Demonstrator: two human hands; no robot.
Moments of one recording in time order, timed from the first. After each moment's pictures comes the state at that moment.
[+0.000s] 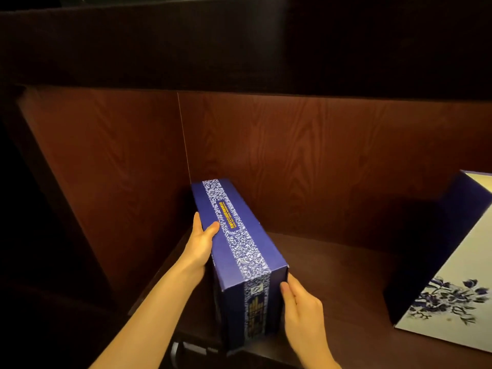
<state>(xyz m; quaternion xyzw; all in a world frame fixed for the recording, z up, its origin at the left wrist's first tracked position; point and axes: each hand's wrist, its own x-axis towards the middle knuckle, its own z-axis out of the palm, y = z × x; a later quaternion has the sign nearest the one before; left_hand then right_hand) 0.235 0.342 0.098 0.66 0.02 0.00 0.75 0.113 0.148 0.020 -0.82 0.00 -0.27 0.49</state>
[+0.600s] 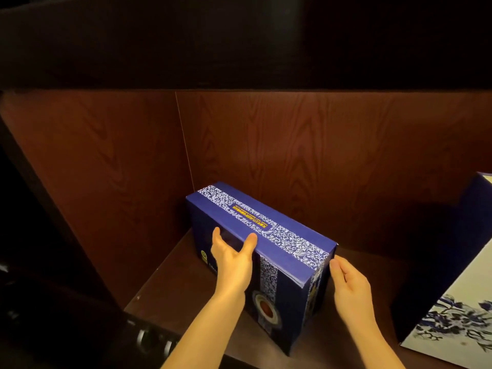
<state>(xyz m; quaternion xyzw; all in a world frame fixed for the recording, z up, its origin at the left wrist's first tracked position) 0.197 0.238 0.083 0.69 0.12 0.10 0.70 0.166 0.024 0.021 -0.80 0.08 -0.22 0.55</state>
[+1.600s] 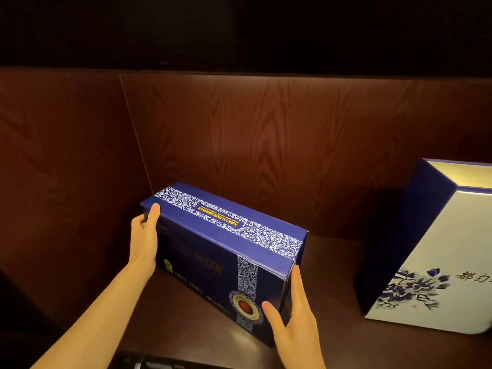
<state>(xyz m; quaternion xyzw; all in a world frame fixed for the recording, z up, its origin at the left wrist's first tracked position) 0.323 0.362 0.051 0.68 0.13 0.13 0.71 0.105 0.101 -0.005 -0.80 0.09 -0.18 0.56</state>
